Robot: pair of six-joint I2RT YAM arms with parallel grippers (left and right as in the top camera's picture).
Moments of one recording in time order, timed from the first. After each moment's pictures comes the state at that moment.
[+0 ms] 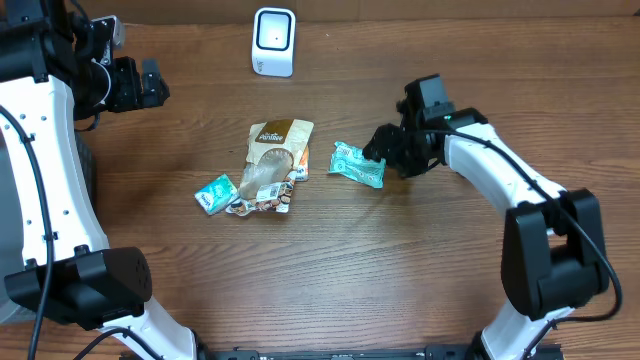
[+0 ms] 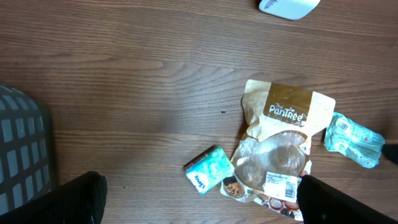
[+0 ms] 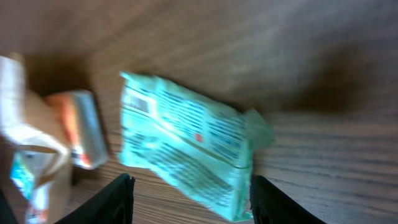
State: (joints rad) left arm 0.25 1.89 2.17 -1.47 0.24 0.08; right arm 0.27 1.89 1.28 -0.64 -0.36 0.56
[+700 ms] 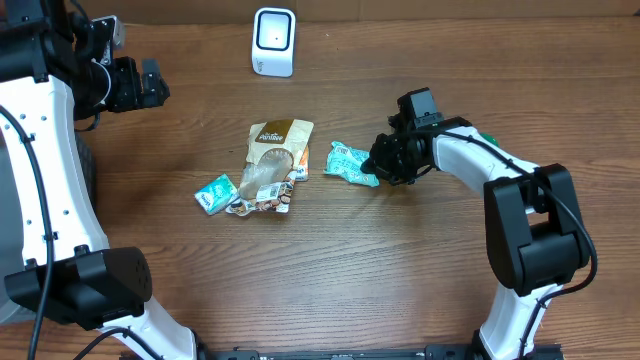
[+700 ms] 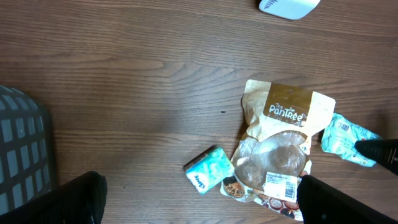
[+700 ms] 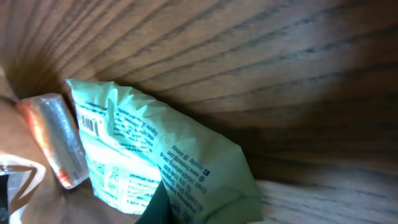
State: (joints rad) left arm 0.25 1.89 2.17 -1.47 0.24 0.08; right arm 0.26 2.01 1.25 -0.52 -0.49 0.60
